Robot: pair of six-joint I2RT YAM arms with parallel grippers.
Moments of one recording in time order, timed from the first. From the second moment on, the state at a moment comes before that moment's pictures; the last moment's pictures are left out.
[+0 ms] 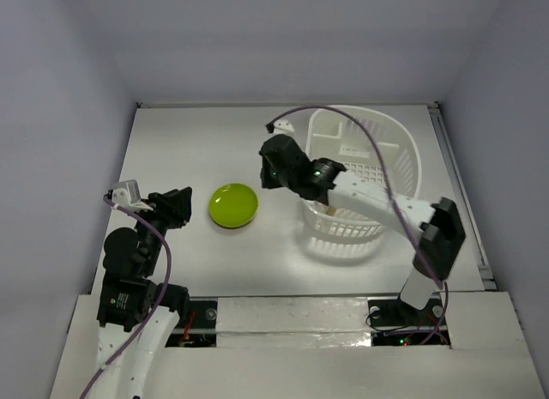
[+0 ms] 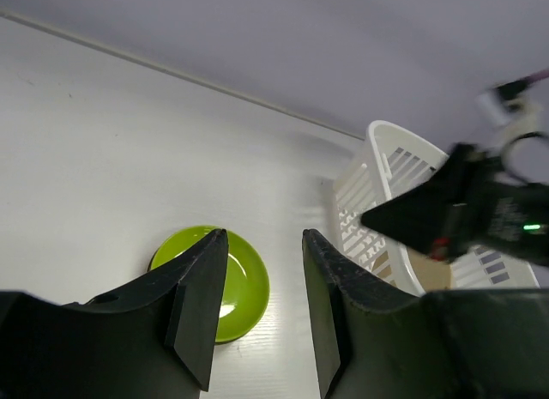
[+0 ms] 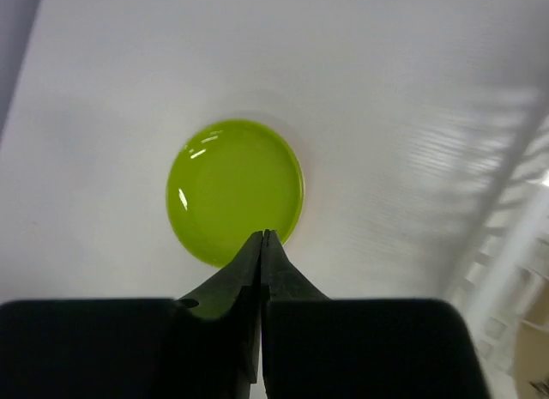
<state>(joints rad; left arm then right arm) -0.19 0.27 0.66 -0.38 -0.03 -0.51 0.94 1.77 1.58 -0.45 0.31 0.58</state>
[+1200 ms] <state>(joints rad) -0.19 0.27 0.66 -0.38 -0.02 -0.51 0.71 1.57 1.35 -0.90 0.74 0.46</state>
